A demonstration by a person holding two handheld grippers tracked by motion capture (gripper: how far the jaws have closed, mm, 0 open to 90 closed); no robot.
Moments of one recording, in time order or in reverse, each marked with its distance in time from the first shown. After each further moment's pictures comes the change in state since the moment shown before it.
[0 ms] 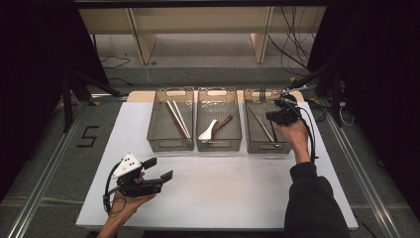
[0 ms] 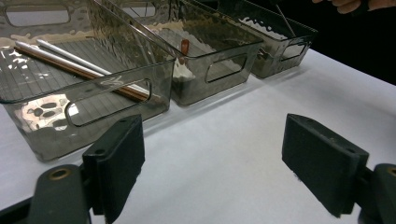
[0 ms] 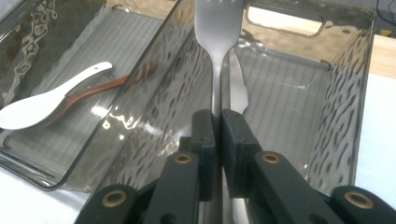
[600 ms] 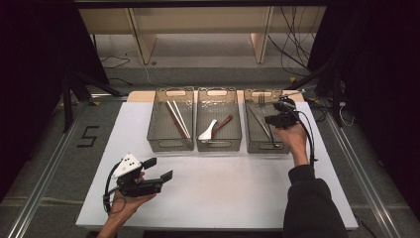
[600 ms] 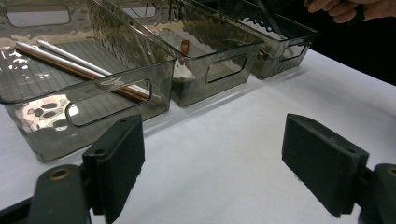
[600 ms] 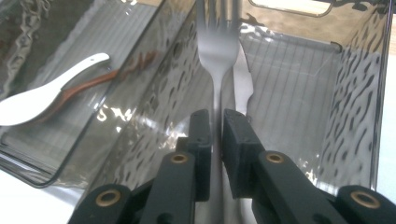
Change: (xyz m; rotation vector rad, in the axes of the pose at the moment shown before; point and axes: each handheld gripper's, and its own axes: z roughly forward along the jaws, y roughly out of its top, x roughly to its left) left arm 0.000 0.000 0.000 -0.003 0.000 -0.003; right arm -0.001 -0.008 0.009 0.020 0.013 0.033
